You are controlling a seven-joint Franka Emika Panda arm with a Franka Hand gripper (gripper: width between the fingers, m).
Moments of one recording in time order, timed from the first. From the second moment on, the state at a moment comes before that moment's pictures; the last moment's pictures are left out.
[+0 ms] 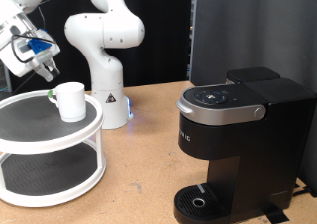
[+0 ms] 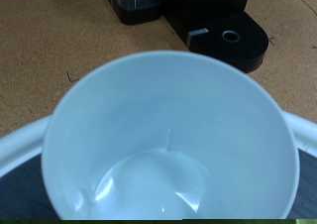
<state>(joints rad) -0.28 -0.76 -0.73 -2.80 0.15 1.97 -1.24</state>
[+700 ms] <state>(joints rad) -0.28 -0.72 -0.75 -2.82 0.14 2.06 -1.25</state>
